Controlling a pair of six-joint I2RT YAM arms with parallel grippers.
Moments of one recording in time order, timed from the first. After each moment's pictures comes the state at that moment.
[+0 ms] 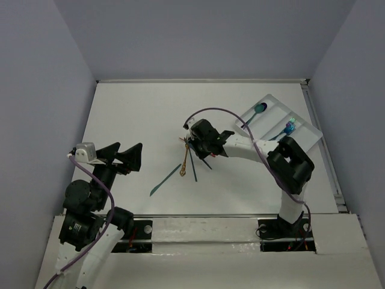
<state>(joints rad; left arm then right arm) -0.38 0.20 0.69 -0.35 -0.12 -0.43 0.82 1.89 1.27 -0.29 0.08 0.11</state>
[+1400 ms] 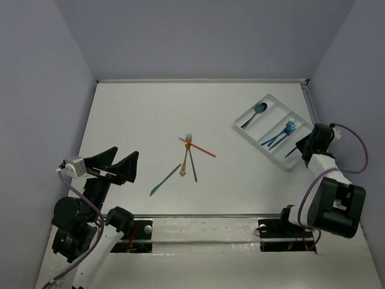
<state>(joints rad) -0.48 0.06 0.69 -0.35 -0.15 -0.42 -0.34 1.28 0.64 -0.01 0.14 0.60</state>
